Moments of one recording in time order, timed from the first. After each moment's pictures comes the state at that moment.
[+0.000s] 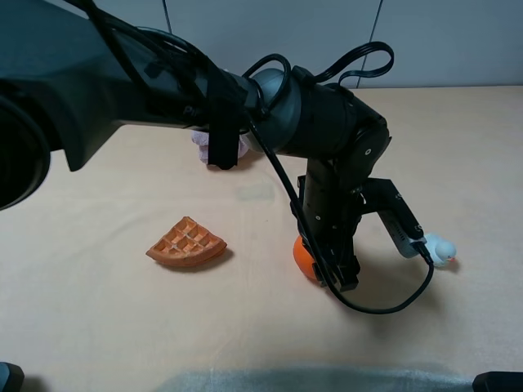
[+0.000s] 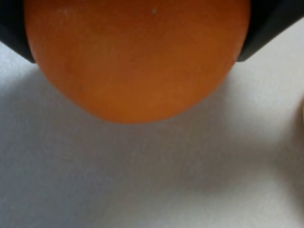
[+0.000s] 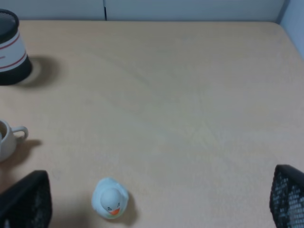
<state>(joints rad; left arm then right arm) -1.06 2.31 -1.66 -0.04 0.83 0.28 0.02 -0.01 -0.49 -0.05 1.03 -0.01</state>
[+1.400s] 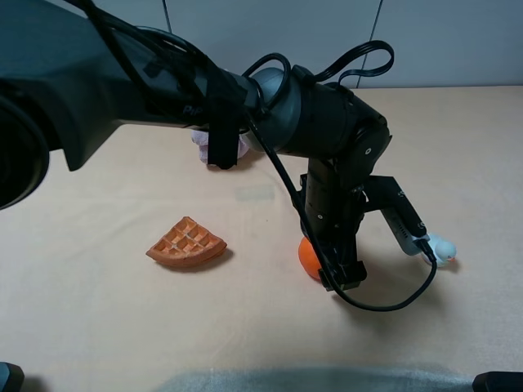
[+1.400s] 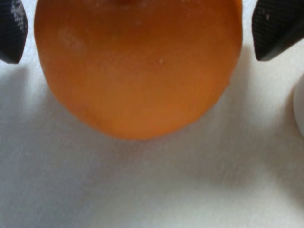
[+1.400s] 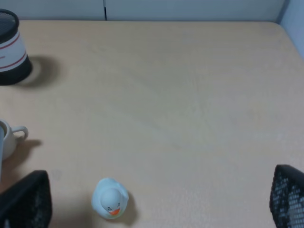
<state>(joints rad) -1.06 2.31 -1.66 -0.04 0.81 0.28 0.02 -0.01 -0.49 -0.05 1.03 -0.01</state>
